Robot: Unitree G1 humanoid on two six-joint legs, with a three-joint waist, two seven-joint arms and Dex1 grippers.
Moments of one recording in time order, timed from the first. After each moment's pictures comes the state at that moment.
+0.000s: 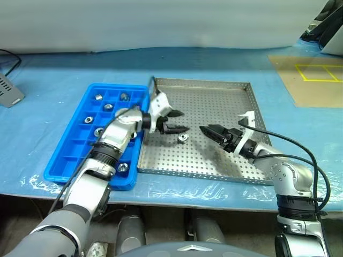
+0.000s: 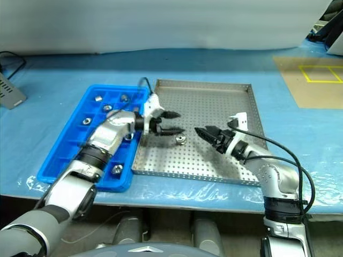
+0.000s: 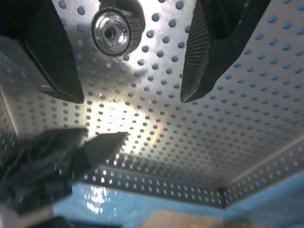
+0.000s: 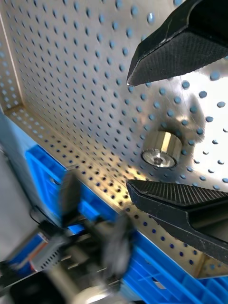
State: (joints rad) left arm -0.80 0.29 -0.15 0.43 -0.29 0.24 -1.13; right arm -0.25 -0.39 -0.15 -0.15 0.67 0.80 0.63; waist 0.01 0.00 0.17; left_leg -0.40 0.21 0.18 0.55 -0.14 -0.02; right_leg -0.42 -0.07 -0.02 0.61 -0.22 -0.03
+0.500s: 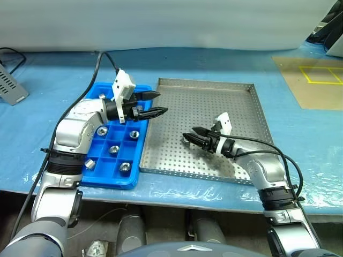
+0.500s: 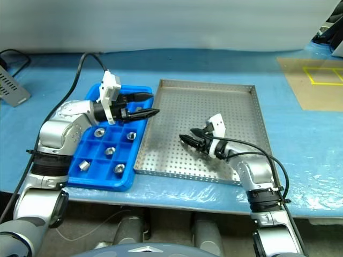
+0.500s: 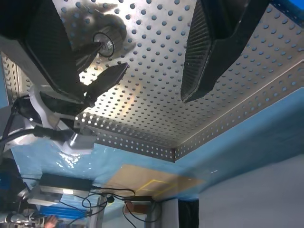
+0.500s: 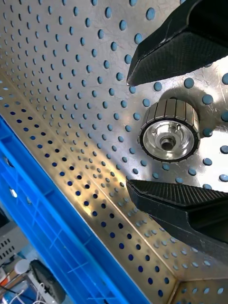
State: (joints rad) left arm -0.66 0.47 0.00 0.01 -0.45 0.50 -1.05; right arm -0.35 -0.36 0.05 0.03 0.46 0.59 0.70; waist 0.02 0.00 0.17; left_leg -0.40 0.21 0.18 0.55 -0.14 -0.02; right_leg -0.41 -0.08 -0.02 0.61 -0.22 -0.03
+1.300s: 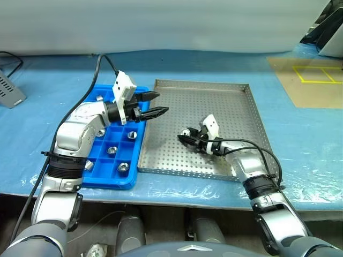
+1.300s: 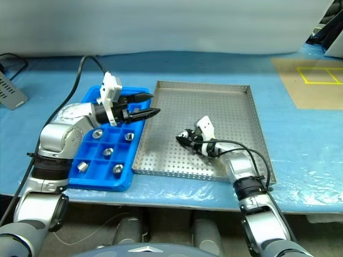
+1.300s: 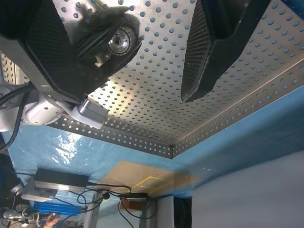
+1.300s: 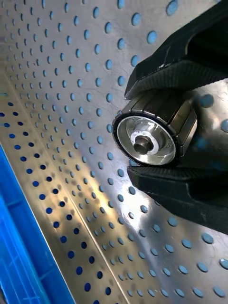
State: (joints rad) left arm -0.63 0.47 -0.01 -0.01 -0.46 0.51 -0.99; right arm -0.49 -0.29 0.15 0.46 0.24 0.19 0.80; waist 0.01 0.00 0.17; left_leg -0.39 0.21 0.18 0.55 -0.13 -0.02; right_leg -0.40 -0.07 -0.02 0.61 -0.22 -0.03
